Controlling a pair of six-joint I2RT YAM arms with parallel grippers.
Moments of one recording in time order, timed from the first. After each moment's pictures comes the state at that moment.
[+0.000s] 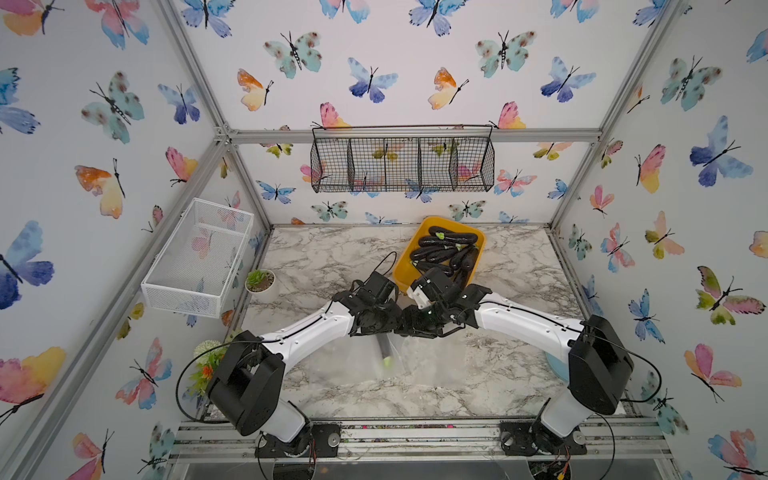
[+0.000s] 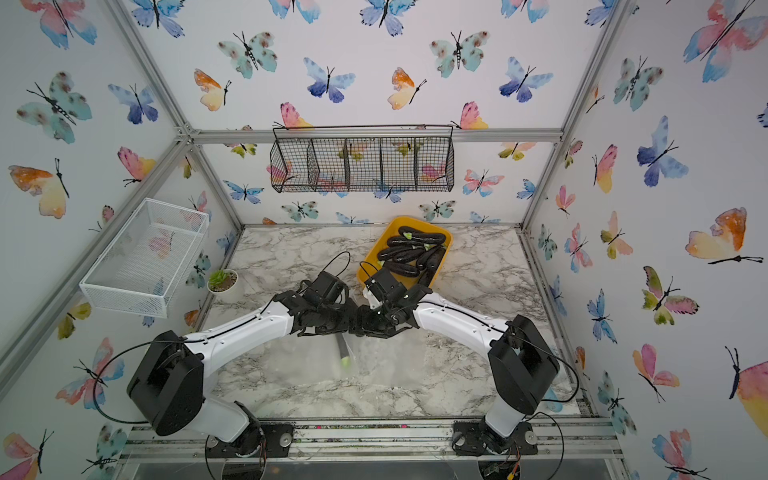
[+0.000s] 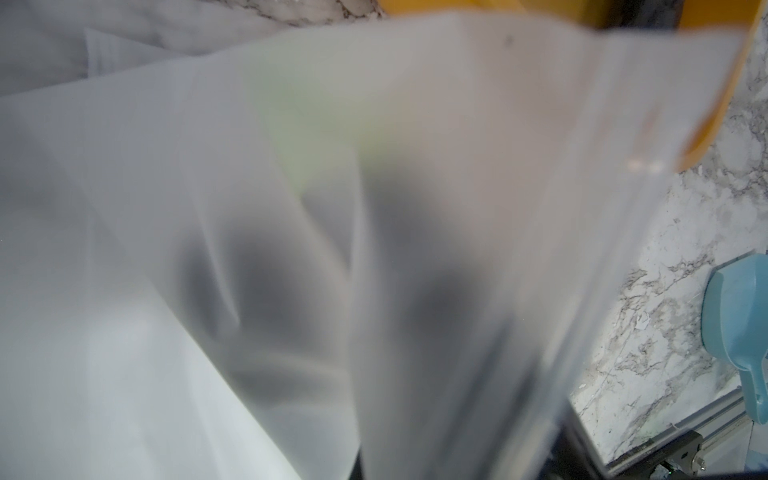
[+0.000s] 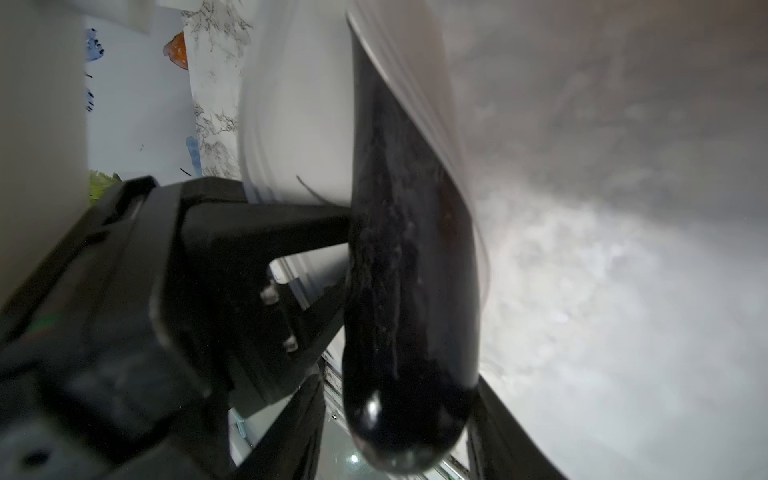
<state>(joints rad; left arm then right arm) -0.68 1.50 1.01 -0.58 0.12 -0.71 0.87 1.64 1.21 -0.57 -0.40 0.77</state>
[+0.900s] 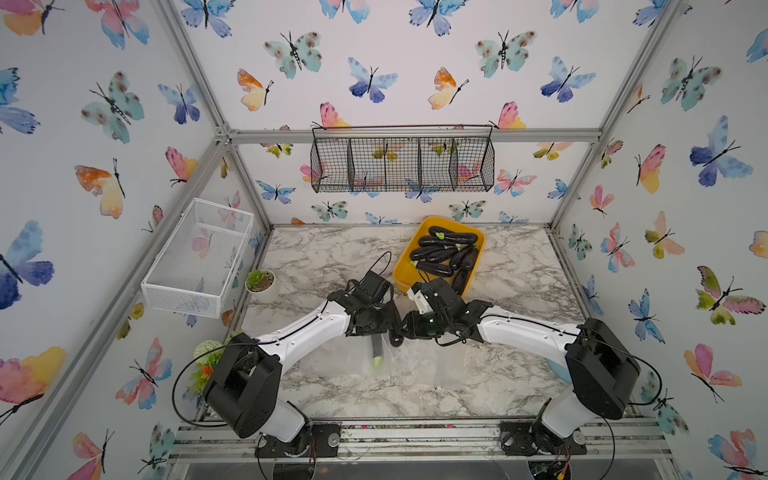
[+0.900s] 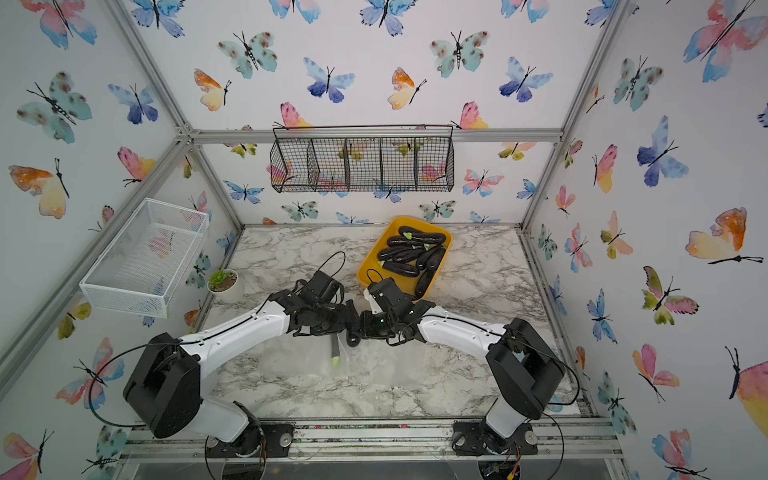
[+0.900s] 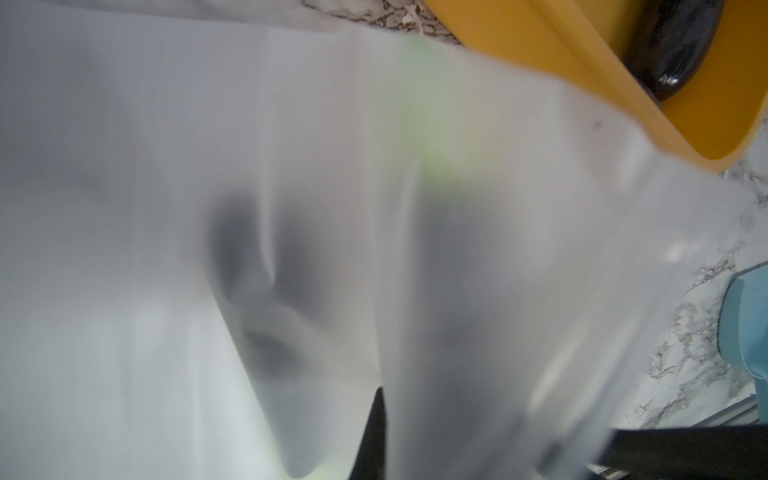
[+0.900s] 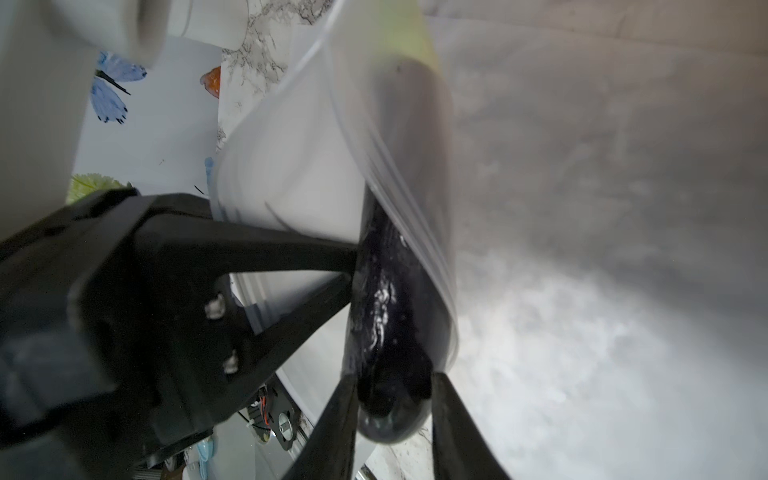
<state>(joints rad) -0.66 1.49 1.01 -0.63 0.12 -0.70 0.87 1.62 1.01 -0.22 -0.36 0.76</state>
